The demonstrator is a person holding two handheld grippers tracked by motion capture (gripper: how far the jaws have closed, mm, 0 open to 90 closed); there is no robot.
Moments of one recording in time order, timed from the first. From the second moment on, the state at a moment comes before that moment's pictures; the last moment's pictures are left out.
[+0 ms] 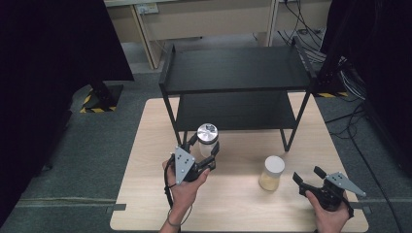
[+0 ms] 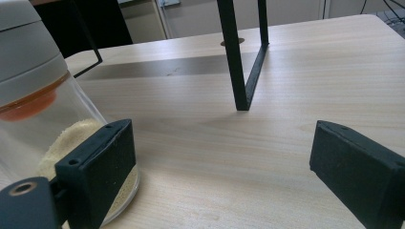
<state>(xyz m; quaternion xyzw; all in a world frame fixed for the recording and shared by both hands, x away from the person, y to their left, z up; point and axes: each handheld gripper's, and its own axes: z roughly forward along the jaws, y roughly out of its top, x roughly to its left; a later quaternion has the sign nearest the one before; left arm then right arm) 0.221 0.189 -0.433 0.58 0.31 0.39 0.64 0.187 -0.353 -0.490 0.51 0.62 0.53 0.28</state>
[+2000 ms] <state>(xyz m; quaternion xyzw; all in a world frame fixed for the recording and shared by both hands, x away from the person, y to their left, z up) 0.236 0.192 -0.304 0.52 0.32 0.44 0.65 0.187 -0.354 -0.490 0.52 0.61 0.53 0.28</state>
